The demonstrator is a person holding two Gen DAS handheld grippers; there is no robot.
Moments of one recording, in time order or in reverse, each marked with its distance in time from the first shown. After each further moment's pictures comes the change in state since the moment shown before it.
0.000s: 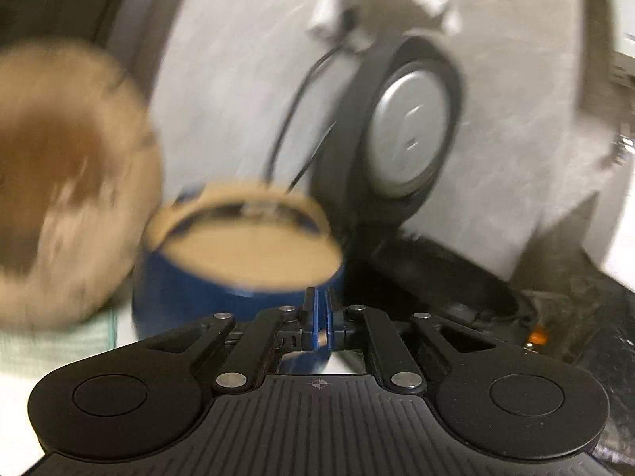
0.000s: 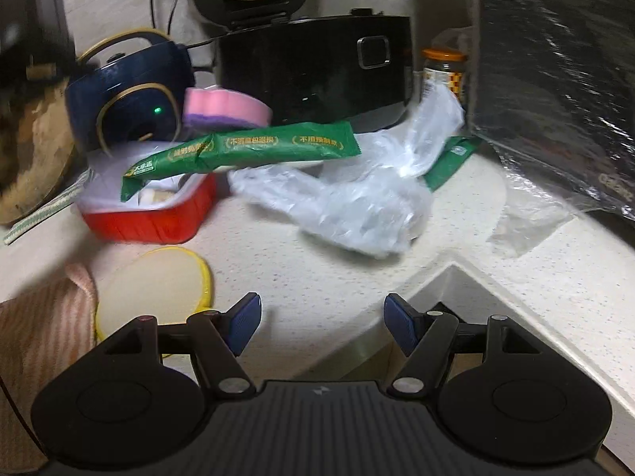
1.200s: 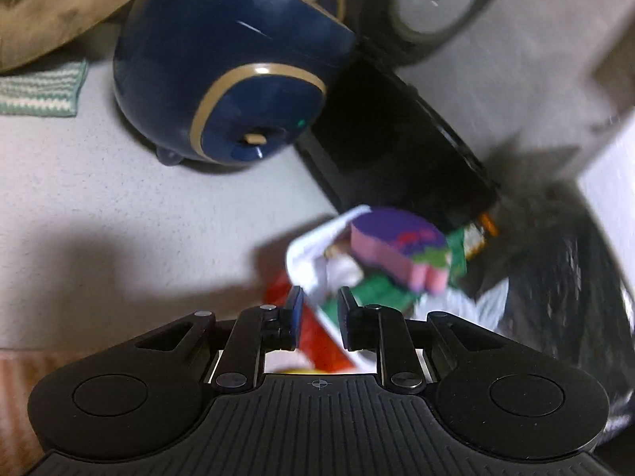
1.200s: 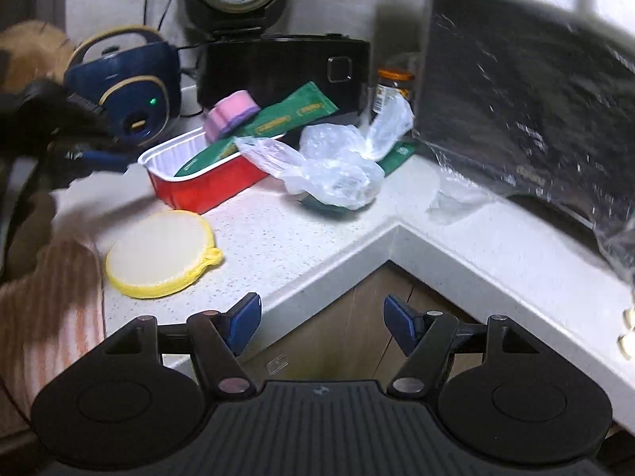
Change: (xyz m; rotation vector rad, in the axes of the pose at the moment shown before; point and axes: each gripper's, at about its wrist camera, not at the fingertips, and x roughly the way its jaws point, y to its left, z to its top) left arm 0.013 0.018 -0.101 -0.340 0.435 -0.160; right arm -0.068 0.039 -0.043 -0.026 -0.047 -0.218
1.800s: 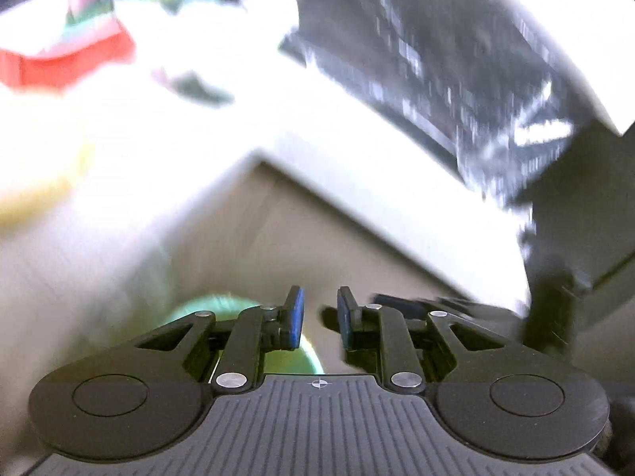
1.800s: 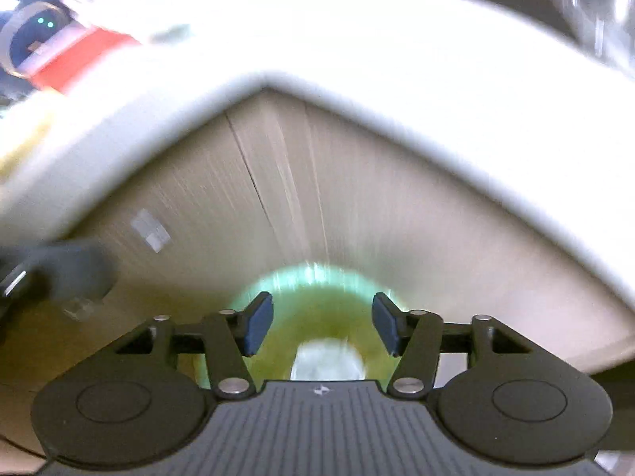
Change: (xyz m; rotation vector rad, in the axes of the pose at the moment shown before) left arm -0.007 -0.121 -0.204 0.468 0.376 -0.252; right arm 0.057 -0.126 -0.085 0.126 0.260 0.054
